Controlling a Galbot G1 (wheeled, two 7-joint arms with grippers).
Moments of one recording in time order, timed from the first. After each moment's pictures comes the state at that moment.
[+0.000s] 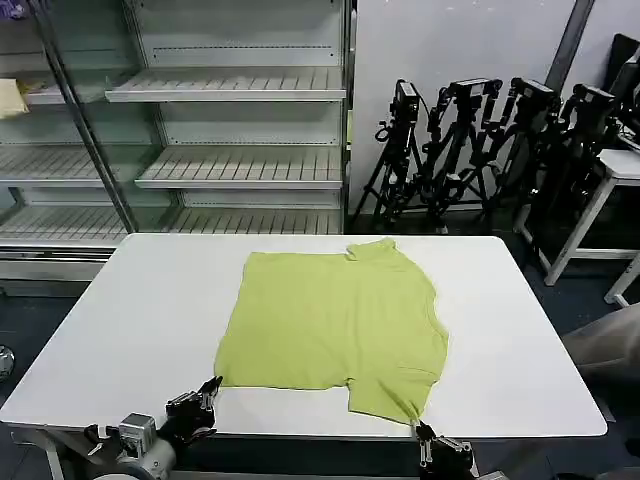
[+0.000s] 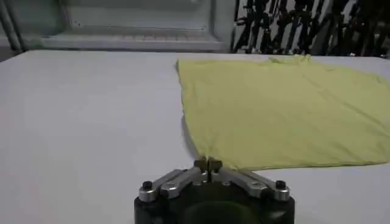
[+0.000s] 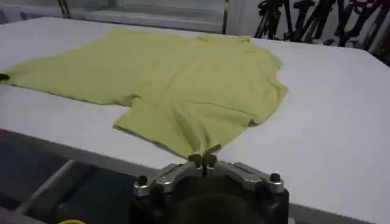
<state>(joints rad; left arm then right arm) 1.55 -1.27 -0.63 -2.17 -0.35 0.58 0.11 -1.80 1.10 0.44 2.39 0.28 -0.47 0.12</state>
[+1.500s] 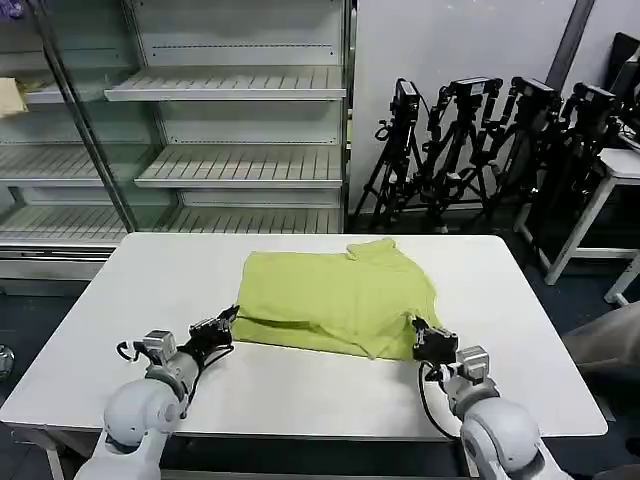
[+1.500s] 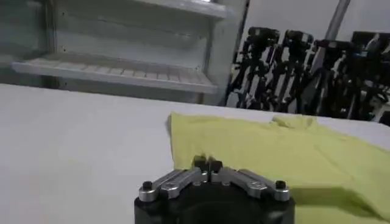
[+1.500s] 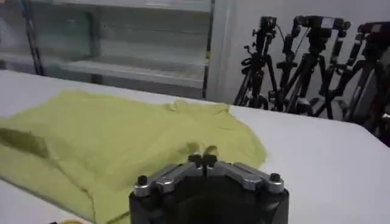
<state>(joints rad) 1.11 -1.26 -0.52 -1.85 -0.46 0.58 0.09 -1.13 1.13 0.34 1.95 0.36 -0.51 0.11</state>
